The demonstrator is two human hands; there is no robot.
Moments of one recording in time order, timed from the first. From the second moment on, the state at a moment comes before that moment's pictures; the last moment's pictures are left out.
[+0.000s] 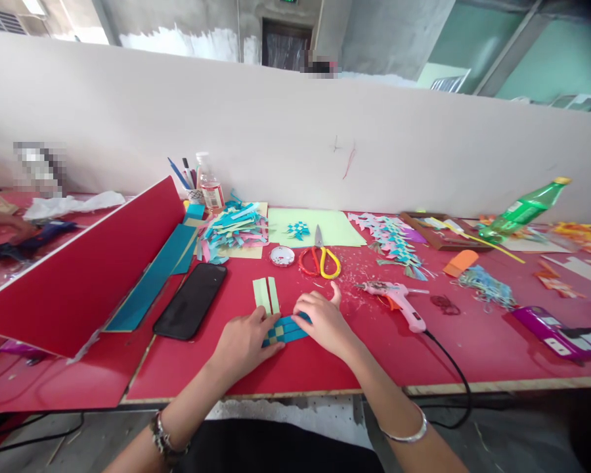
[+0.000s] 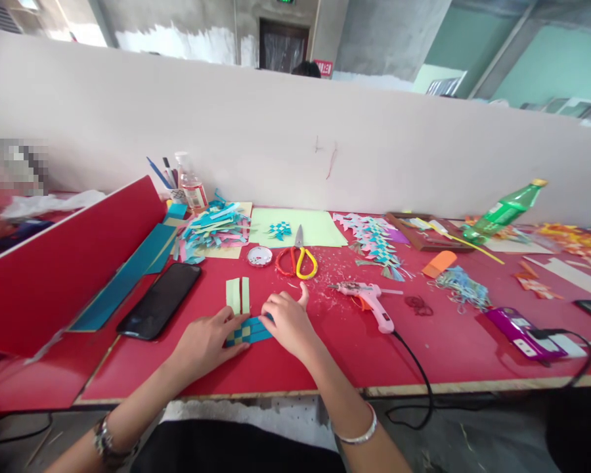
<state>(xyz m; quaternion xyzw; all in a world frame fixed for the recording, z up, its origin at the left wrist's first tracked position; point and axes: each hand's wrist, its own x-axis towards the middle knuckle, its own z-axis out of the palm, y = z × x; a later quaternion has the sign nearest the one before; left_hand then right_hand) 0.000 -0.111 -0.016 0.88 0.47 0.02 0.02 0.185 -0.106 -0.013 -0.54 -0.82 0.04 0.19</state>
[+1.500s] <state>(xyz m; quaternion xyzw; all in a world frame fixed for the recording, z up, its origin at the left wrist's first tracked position) -0.001 -0.118 -0.026 0.87 0.49 0.07 0.02 0.169 -0.080 -0.007 -0.47 -0.87 0.09 0.09</state>
